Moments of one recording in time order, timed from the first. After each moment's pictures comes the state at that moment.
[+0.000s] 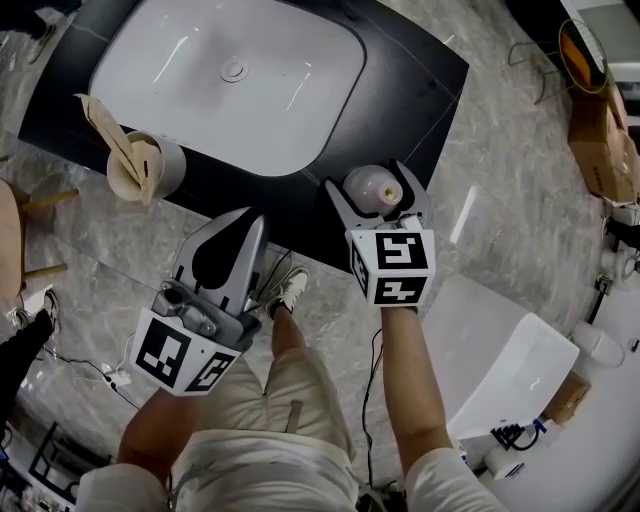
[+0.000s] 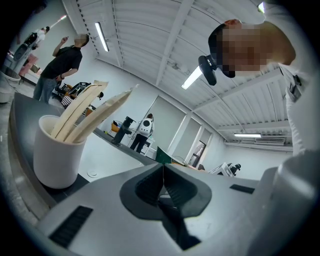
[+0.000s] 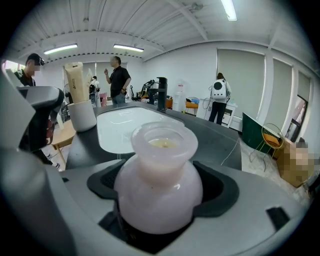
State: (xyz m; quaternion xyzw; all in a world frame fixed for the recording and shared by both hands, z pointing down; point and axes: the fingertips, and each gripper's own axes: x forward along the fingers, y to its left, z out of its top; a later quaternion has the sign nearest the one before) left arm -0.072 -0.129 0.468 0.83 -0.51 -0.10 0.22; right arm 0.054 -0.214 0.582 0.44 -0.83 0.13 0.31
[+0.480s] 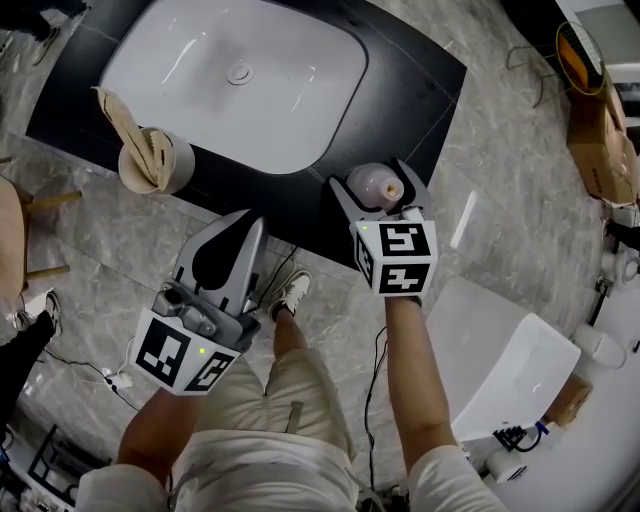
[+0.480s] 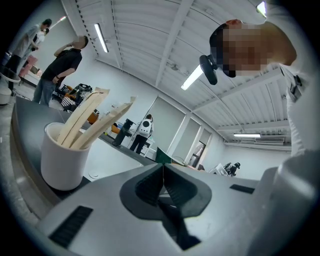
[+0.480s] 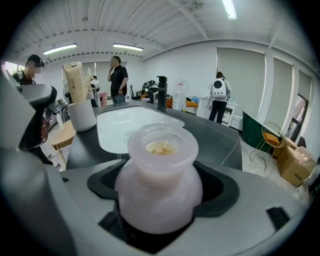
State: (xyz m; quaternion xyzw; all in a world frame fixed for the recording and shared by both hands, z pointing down) left arm -0.079 -0.117 0.459 0.83 -0.51 -0.10 0.21; right arm 0.054 -0.214 0.582 0.44 -0.83 0.14 0.32
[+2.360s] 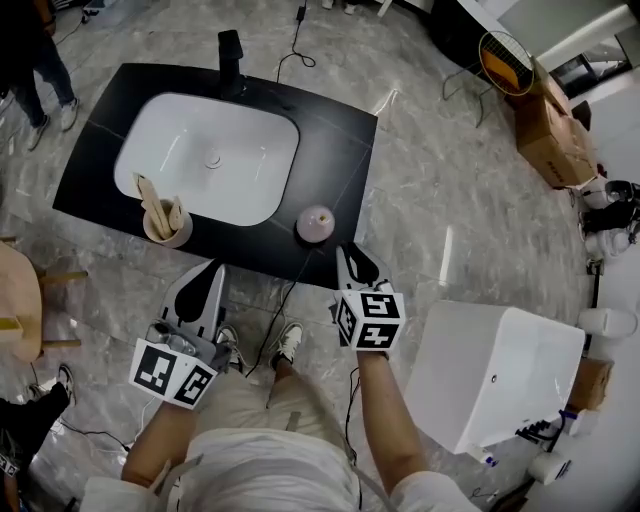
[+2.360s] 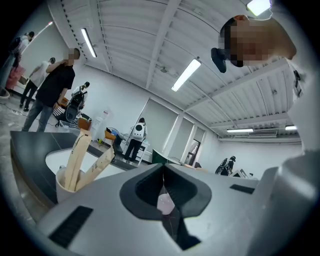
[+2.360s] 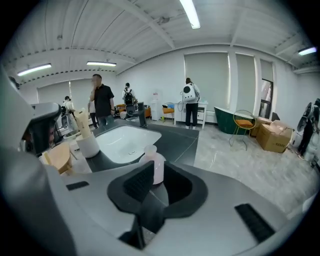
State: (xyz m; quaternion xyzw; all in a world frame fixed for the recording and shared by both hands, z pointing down) left arm -0.091 -0.079 0.370 0.85 -0.49 -0.09 0.18; right arm 0.120 -0.129 0.491 0.56 -0.77 0.20 0.22
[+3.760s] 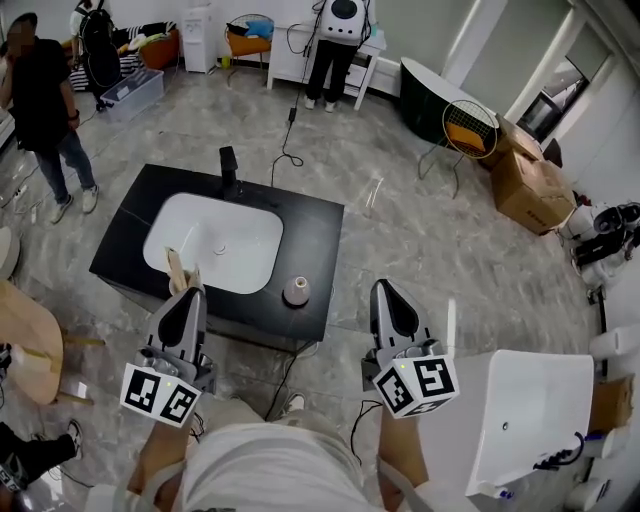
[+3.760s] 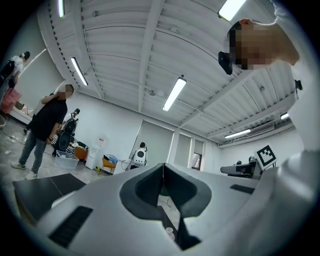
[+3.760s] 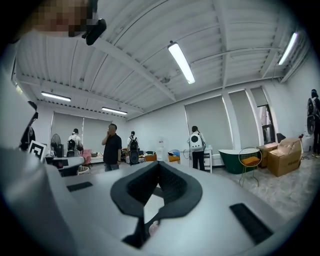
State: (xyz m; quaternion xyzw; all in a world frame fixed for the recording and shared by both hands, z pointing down) left arm -0.109 -0.046 0.204 0.84 -0.52 -0.14 0.06; right arm 0.163 -0.065 0.192 0.56 -0.83 0.05 -0.01
